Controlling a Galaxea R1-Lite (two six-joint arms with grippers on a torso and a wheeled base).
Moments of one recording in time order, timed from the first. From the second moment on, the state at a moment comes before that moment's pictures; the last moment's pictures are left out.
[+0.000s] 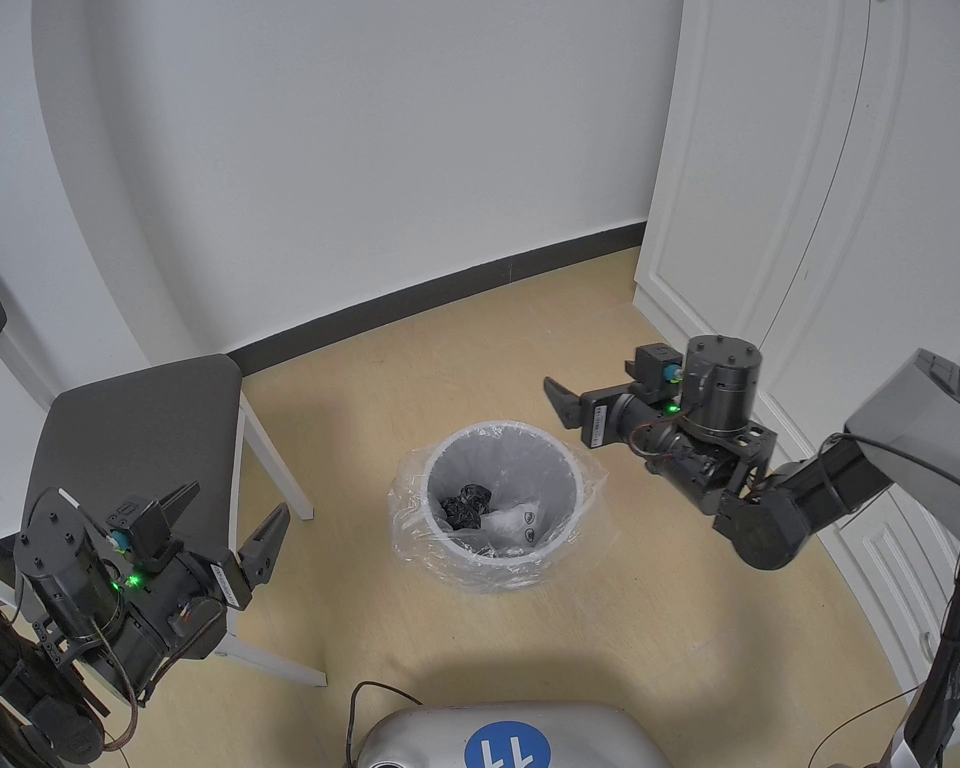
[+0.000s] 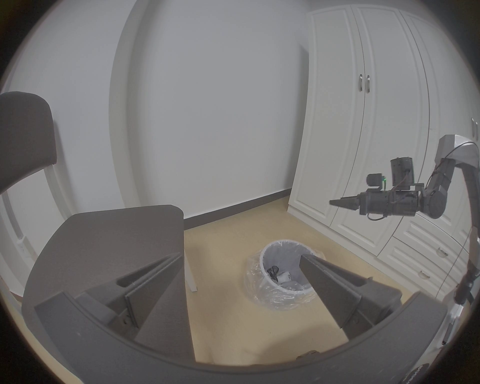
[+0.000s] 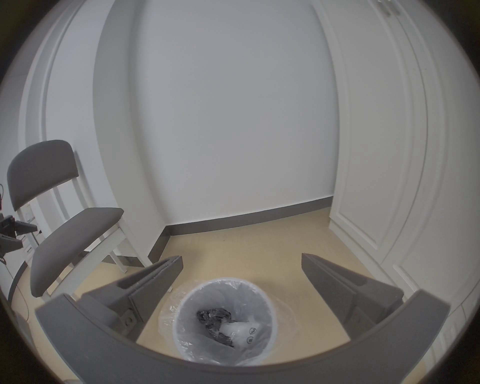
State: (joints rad) left arm -0.45 1.60 -0.02 -1.50 0.23 -0.03; right arm 0.54 2.09 -1.02 -1.05 -0.20 0.00
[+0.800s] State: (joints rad) left arm -0.31 1.20 -0.02 -1.48 0.23 0.06; right arm 0.23 1.44 -0.54 -1.08 -0.22 0.03
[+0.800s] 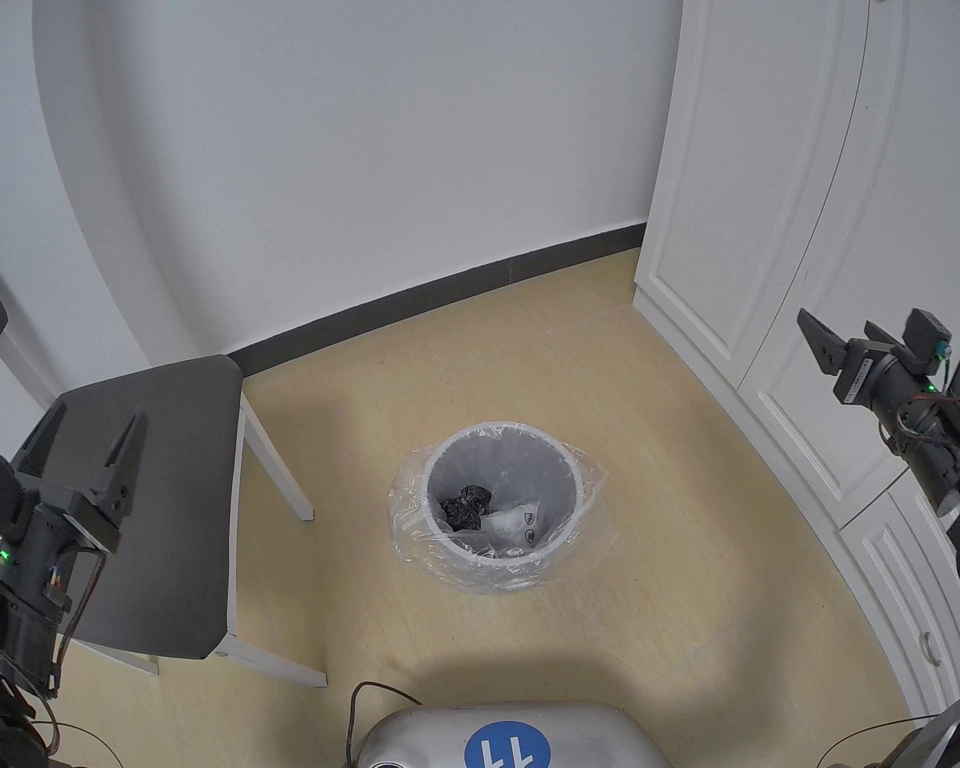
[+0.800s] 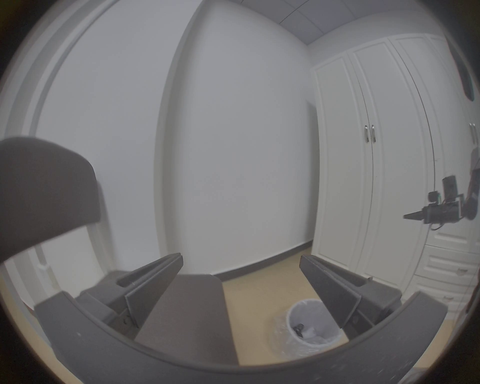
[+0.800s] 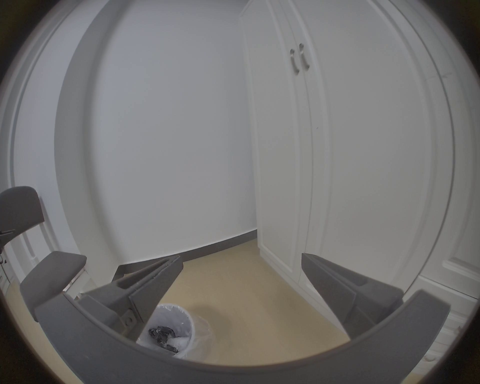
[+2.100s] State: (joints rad) left arm -0.14 0.29 -0.19 -0.47 0.22 0.16; right arm 0.07 0.49 -0.15 -0.77 -0.22 0.06
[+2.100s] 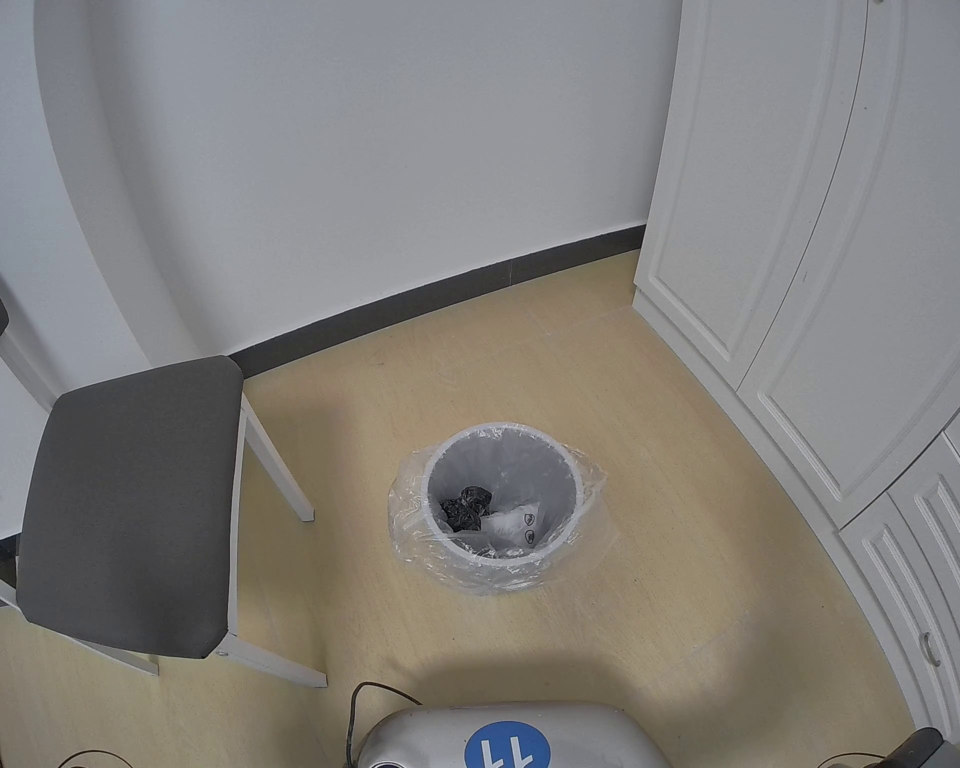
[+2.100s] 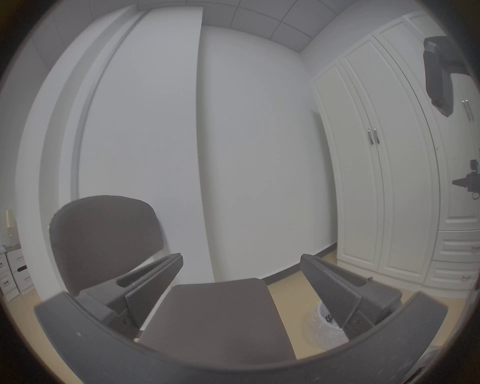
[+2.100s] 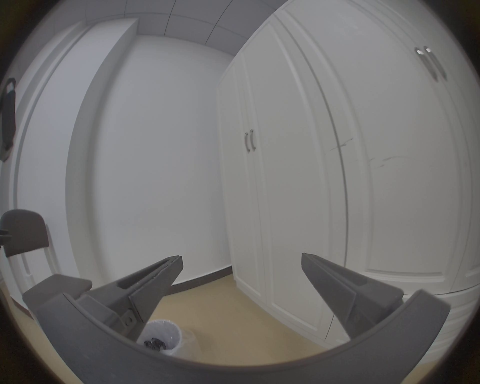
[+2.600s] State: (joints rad) left arm -0.10 0.16 -0.19 -0.42 0.21 0.16; right arm 0.01 0.10 -0.12 -0.49 -0.17 0.13
